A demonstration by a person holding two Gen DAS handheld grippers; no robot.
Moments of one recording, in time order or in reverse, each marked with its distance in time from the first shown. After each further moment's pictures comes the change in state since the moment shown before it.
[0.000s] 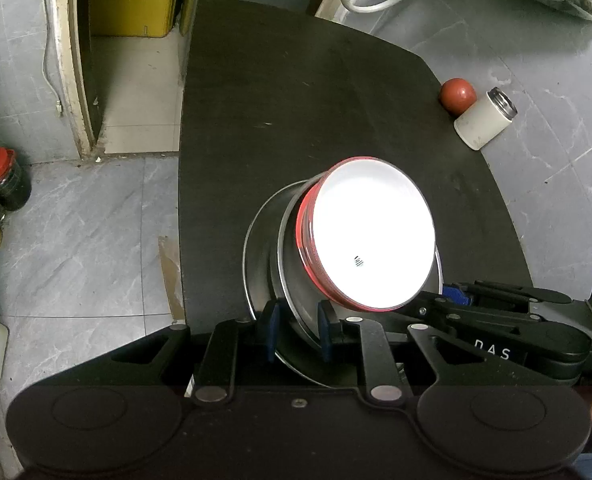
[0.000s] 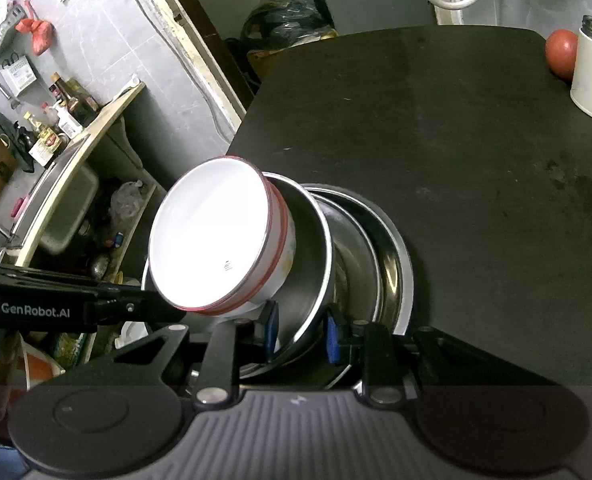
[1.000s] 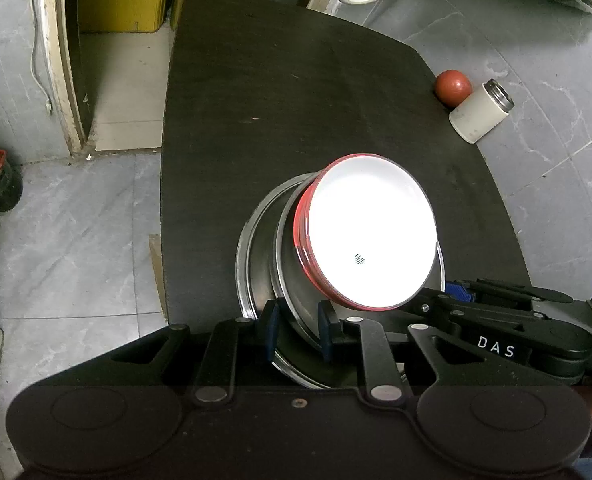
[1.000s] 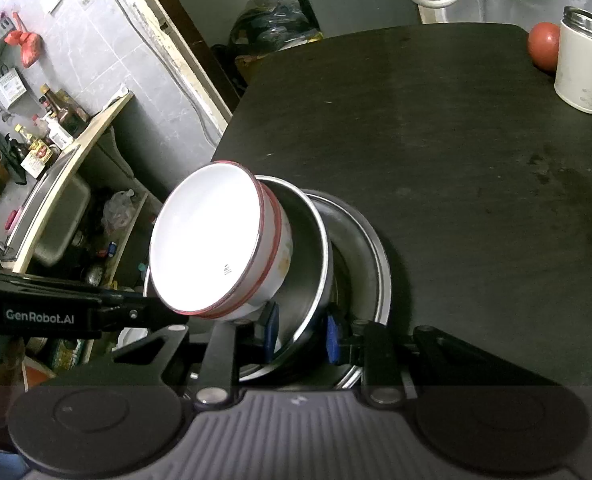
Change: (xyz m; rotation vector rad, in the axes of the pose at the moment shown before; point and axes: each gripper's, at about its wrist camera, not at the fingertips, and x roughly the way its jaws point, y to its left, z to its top) left arm 0.011 -0.003 0.003 0.013 0.020 -0.020; right arm -0.001 0.002 -0.004 0.039 -0.014 -0.020
